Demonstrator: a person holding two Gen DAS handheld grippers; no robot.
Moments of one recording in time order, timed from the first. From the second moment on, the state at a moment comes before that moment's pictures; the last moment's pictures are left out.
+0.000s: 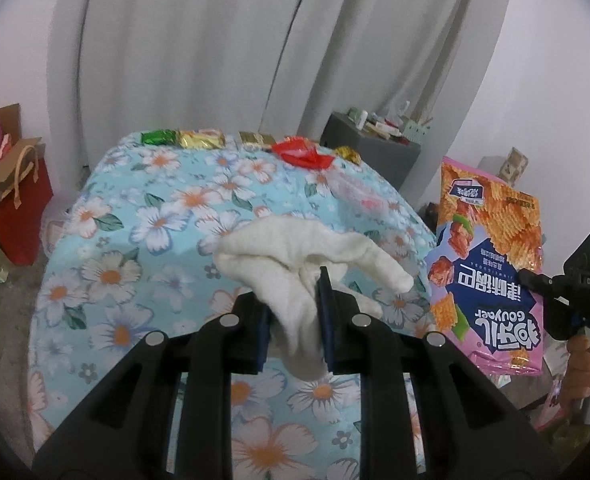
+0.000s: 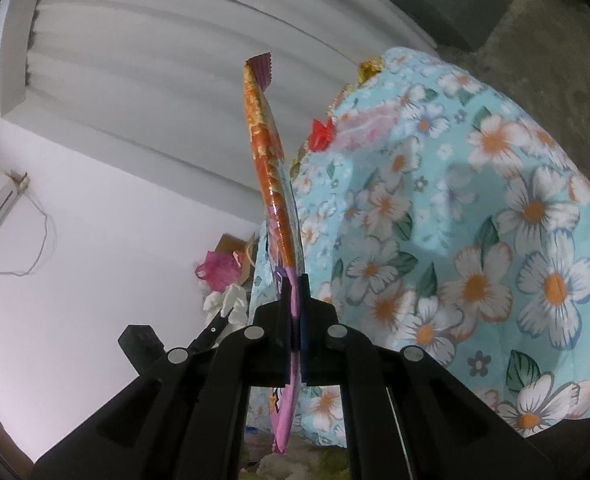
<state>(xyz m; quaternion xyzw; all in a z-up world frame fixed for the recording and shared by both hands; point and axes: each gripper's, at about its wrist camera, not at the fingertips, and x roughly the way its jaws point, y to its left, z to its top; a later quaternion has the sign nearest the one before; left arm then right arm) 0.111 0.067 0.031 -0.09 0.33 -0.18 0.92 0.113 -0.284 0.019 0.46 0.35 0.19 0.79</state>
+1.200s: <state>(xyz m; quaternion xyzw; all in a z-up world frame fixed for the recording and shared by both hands) 0.109 0.070 0.098 -0.09 0.26 -0.23 0.93 0.113 -0.281 0.066 0.43 0.31 0.19 0.83</state>
